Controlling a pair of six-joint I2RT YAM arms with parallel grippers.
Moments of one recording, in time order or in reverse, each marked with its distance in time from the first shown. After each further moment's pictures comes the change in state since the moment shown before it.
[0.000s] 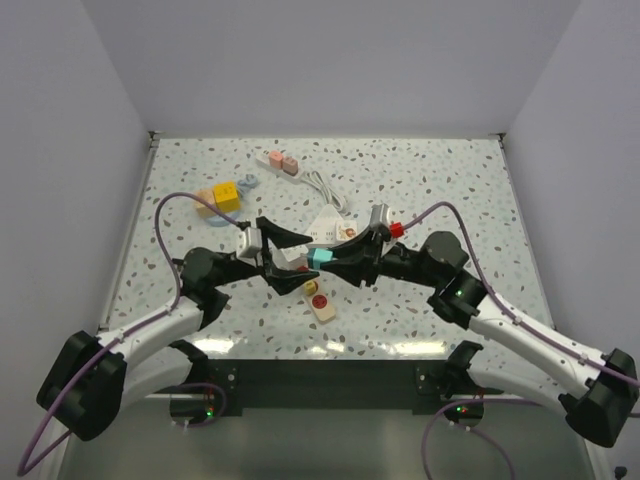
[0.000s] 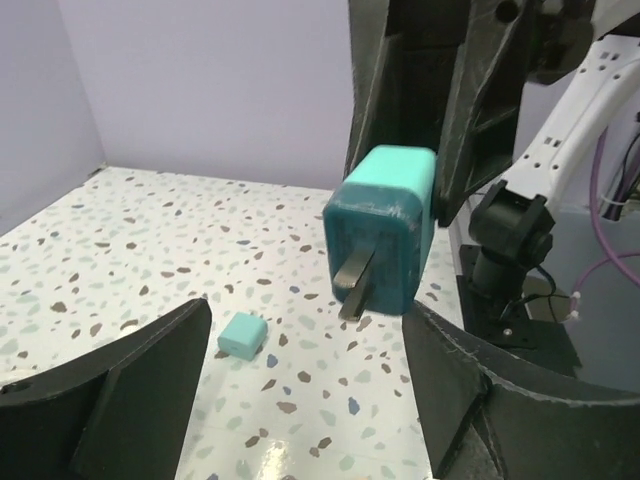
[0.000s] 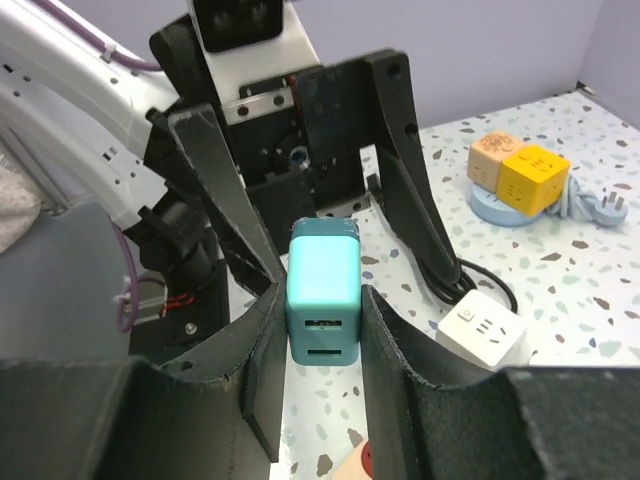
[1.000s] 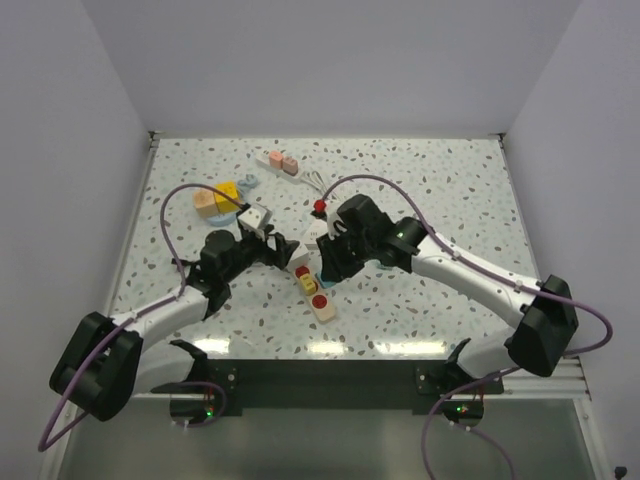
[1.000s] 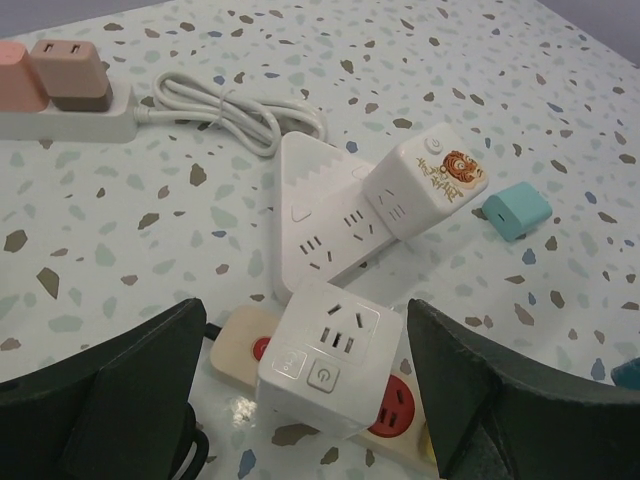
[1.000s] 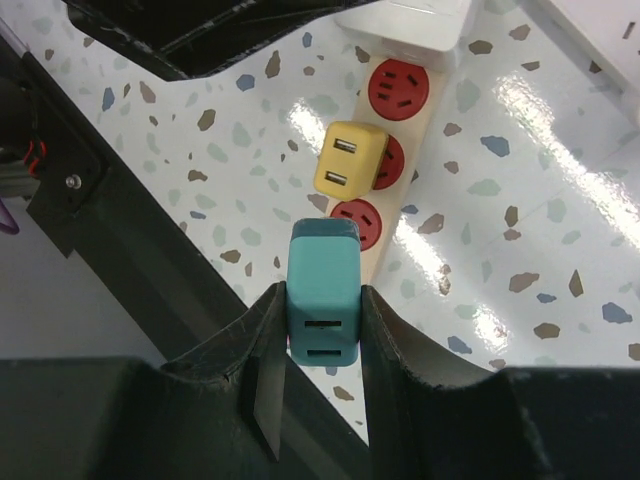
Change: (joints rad) left arm 0.078 0.120 0.029 -0.441 -0.602 0.181; right arm 0.038 0.501 0.515 -0.980 0.308 0.063
